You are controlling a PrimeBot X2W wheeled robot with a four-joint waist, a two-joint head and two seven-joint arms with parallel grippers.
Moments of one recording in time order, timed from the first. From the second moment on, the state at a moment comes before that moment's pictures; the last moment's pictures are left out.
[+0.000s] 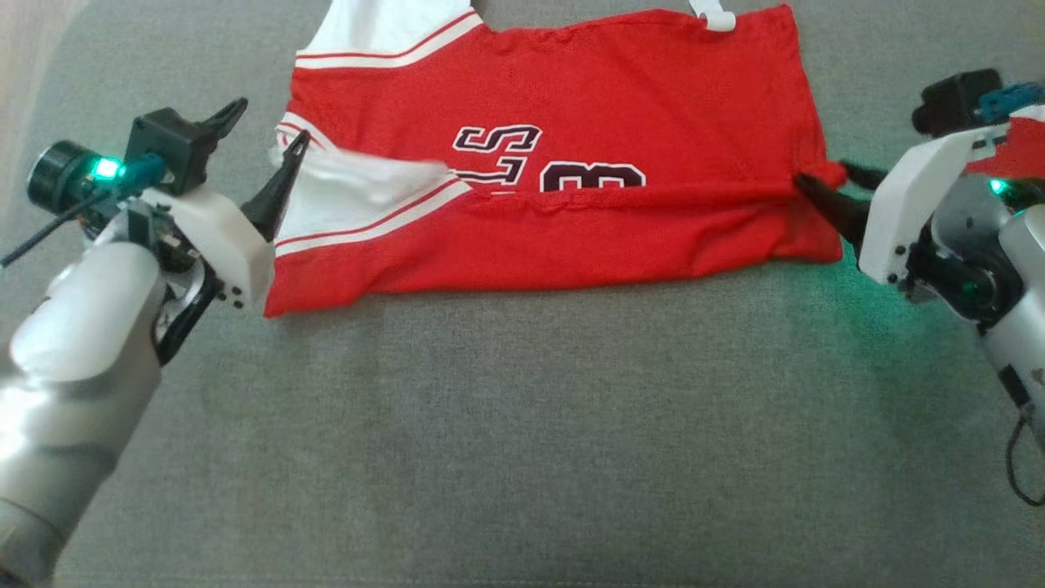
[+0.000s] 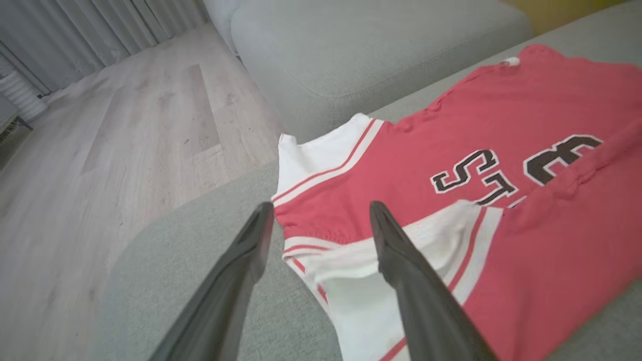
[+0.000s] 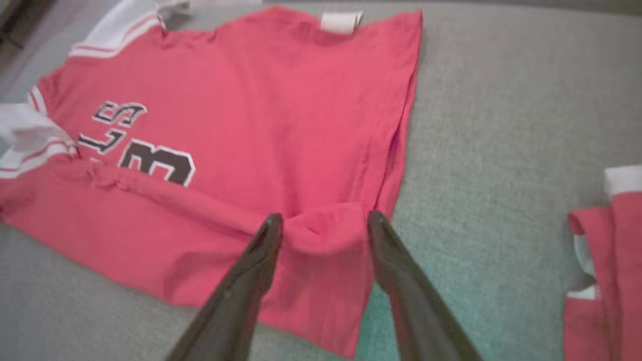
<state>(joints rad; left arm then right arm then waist) -0.91 0.50 -0.87 0.67 -0.61 -0.12 0.01 -0.79 -0.53 0.69 0.60 0.90 0.12 0.51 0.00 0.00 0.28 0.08</state>
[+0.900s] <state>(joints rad) -0.23 0.23 -0.32 0.19 -0.51 0.17 -0.26 -0.36 -0.14 0.10 0.44 0.43 0.12 -0.25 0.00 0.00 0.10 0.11</state>
